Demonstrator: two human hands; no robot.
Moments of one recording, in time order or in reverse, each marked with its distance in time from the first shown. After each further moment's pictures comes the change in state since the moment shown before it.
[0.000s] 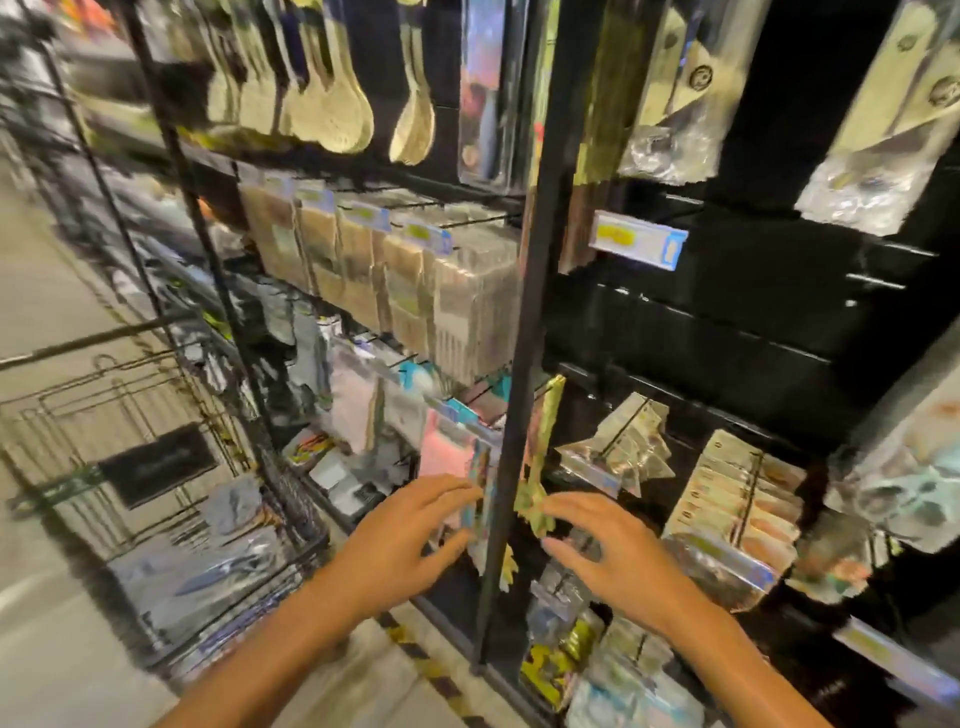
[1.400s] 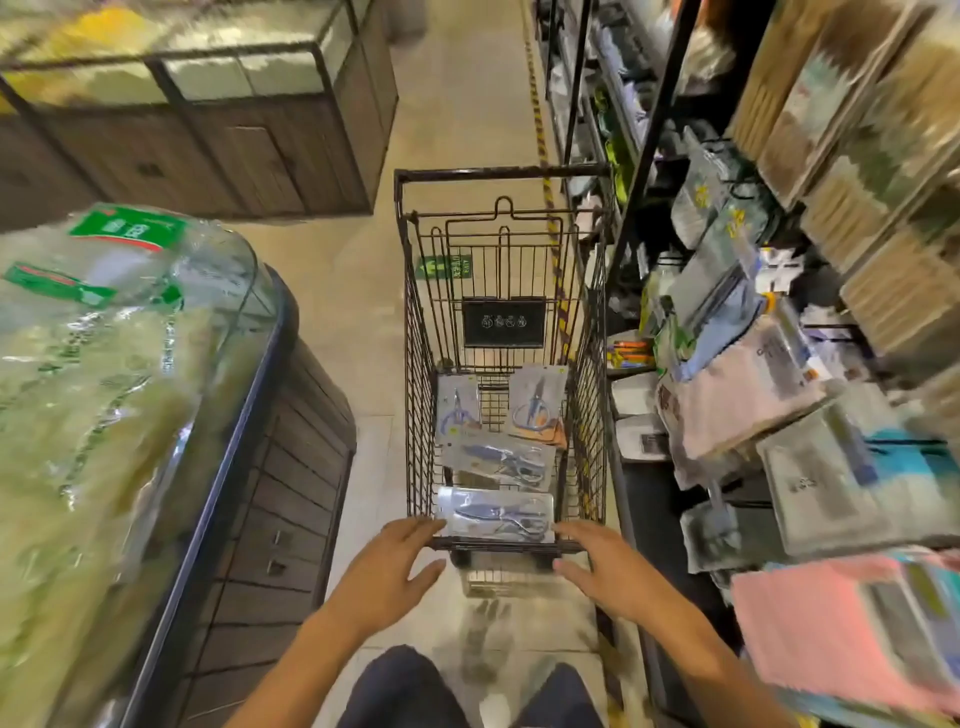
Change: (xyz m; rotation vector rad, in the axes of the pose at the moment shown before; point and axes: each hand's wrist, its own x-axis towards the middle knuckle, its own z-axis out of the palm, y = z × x) left_hand -0.212 -0.288 0.005 -0.078 -0.015 -1.307; right_hand 0.375 -0.137 0.350 -0.028 -0.968 -0.426
